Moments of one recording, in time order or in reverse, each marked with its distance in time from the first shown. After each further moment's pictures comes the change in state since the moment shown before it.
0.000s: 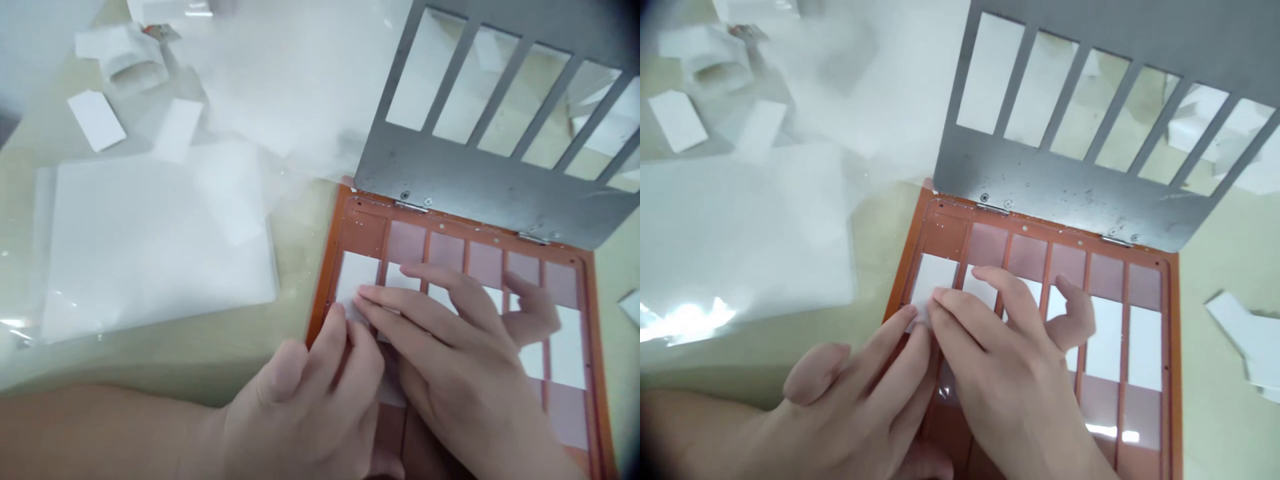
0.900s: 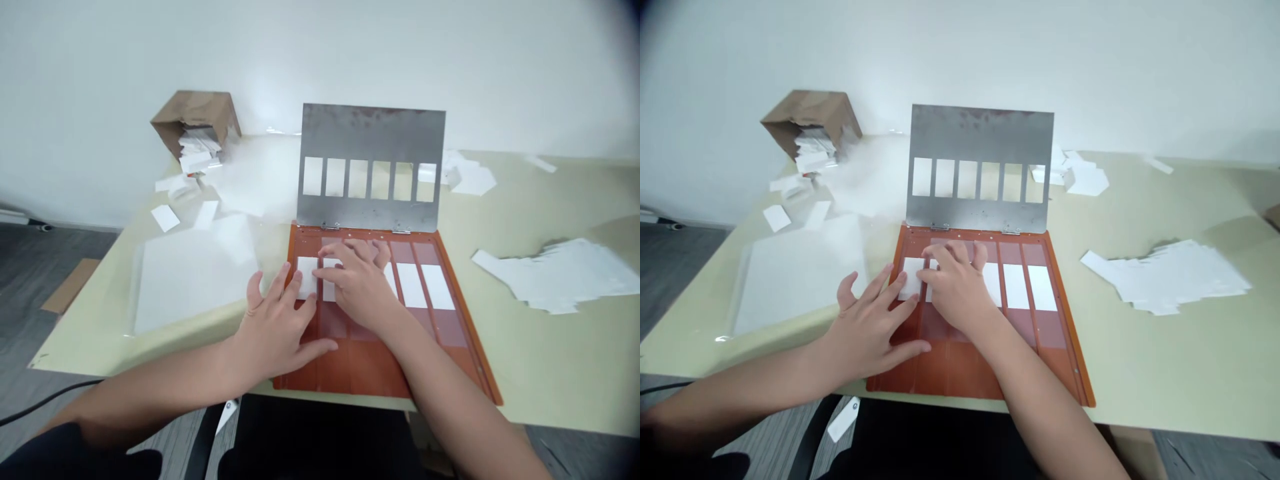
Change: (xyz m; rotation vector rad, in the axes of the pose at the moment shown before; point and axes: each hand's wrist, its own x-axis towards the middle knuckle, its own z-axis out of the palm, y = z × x) left_hand 0.003 -0.006 -0.007 0.008 -0.147 -0.125; right_hand 0.011 0.011 0.003 -0.040 -0.004 0.082
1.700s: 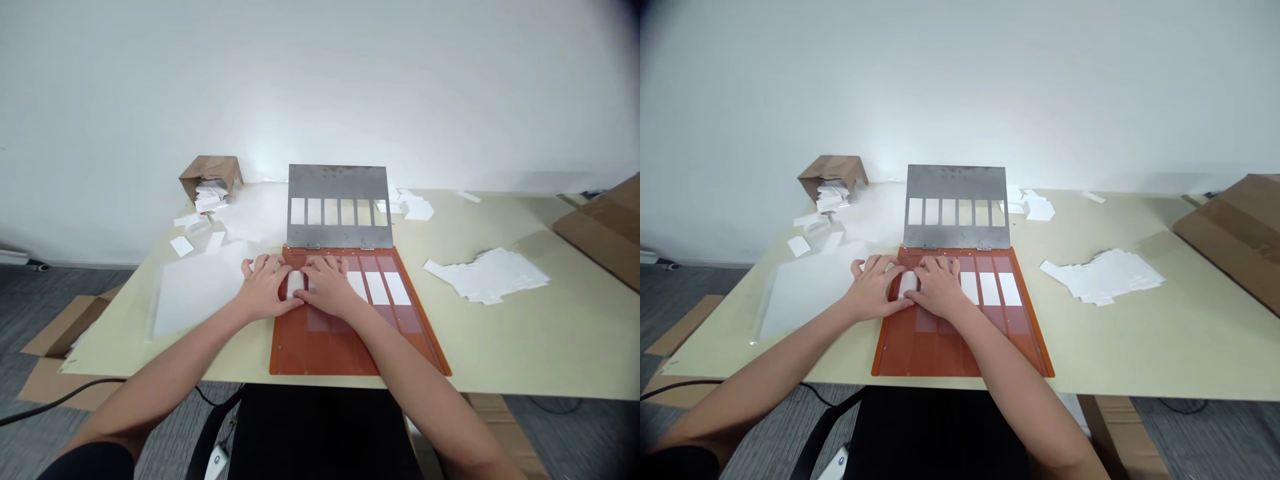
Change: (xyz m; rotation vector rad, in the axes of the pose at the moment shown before) left_hand 0.041 -0.044 -0.002 -0.104 -0.049 -0.142; right_hand 0.009 -0.002 0.006 0.088 -0.079 0.065
